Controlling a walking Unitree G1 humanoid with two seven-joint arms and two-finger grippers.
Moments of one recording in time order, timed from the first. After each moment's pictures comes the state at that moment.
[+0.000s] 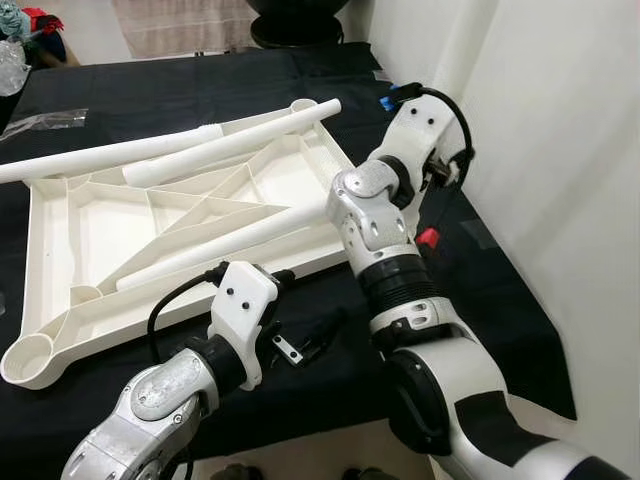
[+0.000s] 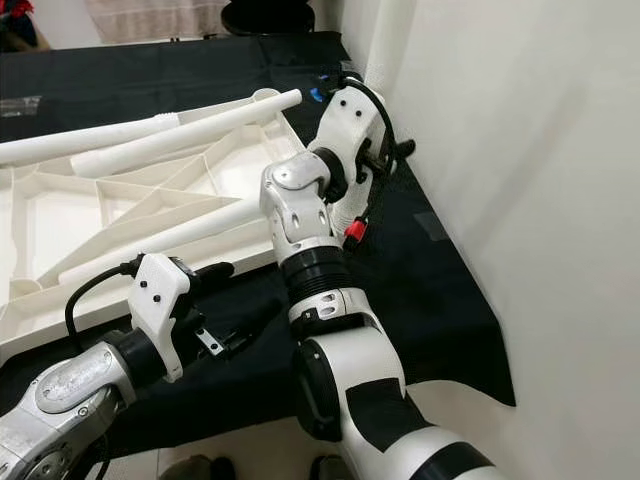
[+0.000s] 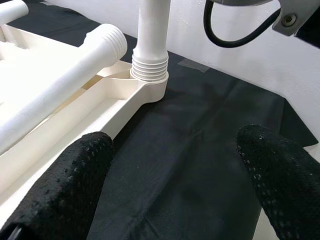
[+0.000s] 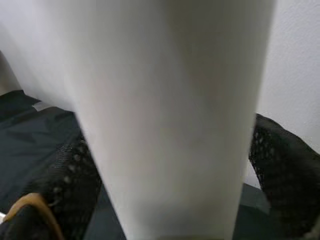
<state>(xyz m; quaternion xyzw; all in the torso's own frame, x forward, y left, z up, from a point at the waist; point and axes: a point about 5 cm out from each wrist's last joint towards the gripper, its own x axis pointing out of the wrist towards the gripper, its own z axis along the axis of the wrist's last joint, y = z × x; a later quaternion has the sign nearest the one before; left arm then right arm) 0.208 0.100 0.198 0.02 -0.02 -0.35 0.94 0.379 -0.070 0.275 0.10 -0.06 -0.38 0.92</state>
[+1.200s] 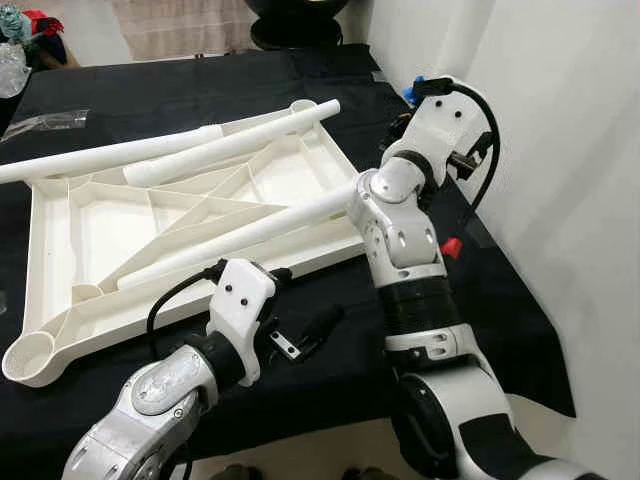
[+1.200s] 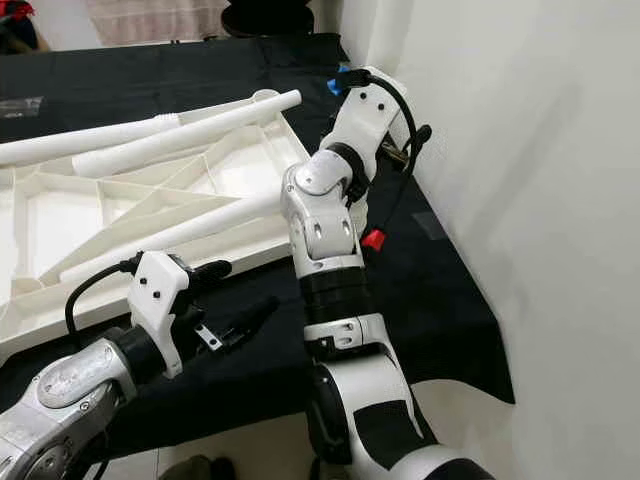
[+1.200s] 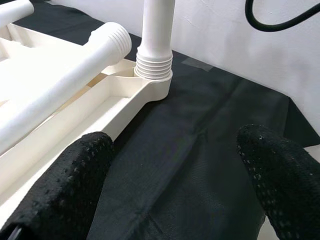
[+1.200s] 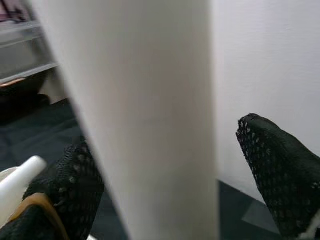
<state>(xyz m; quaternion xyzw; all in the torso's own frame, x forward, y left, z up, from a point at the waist) 0.213 0.102 0.196 0.02 -0.01 -0.35 0.94 0.365 -0.079 0.286 0.10 -0.10 -0.29 0.95</state>
